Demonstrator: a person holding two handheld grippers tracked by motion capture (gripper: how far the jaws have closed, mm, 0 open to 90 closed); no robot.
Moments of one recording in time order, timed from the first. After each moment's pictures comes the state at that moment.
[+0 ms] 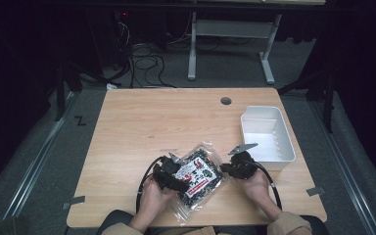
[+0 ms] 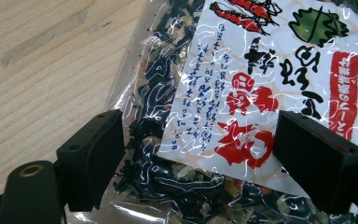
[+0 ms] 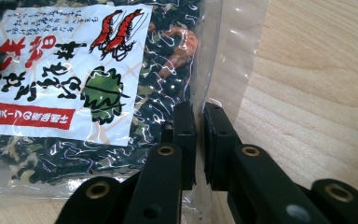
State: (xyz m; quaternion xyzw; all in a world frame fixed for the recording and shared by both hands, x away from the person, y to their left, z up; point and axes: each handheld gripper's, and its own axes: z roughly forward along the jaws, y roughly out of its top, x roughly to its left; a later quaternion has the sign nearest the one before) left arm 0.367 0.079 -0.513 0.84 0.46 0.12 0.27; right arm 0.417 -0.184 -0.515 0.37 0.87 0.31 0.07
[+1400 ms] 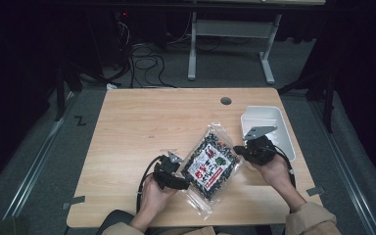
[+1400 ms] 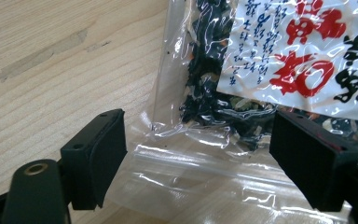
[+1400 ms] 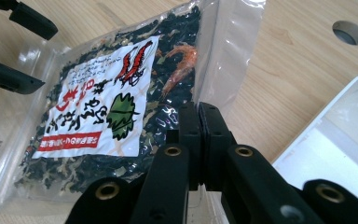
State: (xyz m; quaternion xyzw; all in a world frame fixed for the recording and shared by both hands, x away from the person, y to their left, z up) left arm 0.368 0.082 -0.512 0.83 0.46 0.11 0.30; right arm 0.417 -0.207 -0.422 0.30 0.89 0.31 0.16
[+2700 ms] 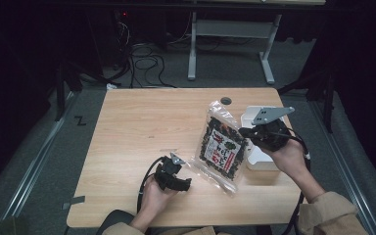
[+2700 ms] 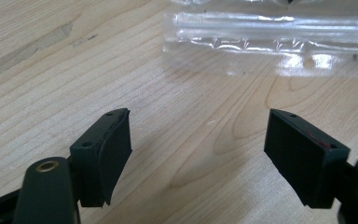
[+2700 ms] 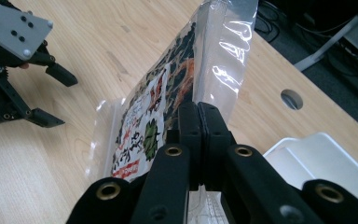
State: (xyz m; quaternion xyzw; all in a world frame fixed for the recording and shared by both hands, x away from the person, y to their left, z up) left arm 0.368 0.078 -0.517 0.84 0.45 0.11 0.29; right arm 0.408 -0.206 -0.337 0.23 0.89 0.33 0.21
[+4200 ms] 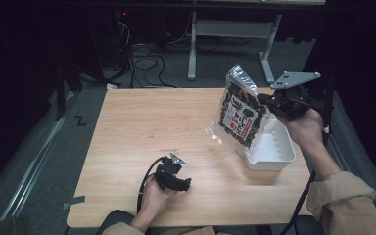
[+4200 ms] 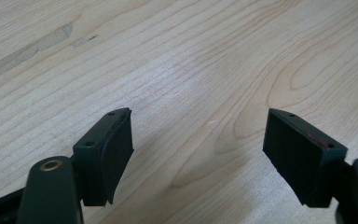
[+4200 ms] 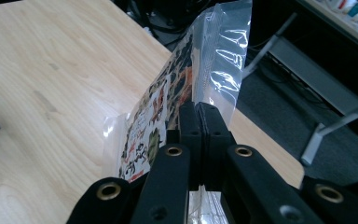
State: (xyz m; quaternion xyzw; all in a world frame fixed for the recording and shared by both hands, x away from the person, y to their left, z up) left arm 0.368 0.079 -0.518 0.84 0.45 0.11 0.30; right arm 0.442 -0.230 -0.270 0.28 0.85 0.33 0.31
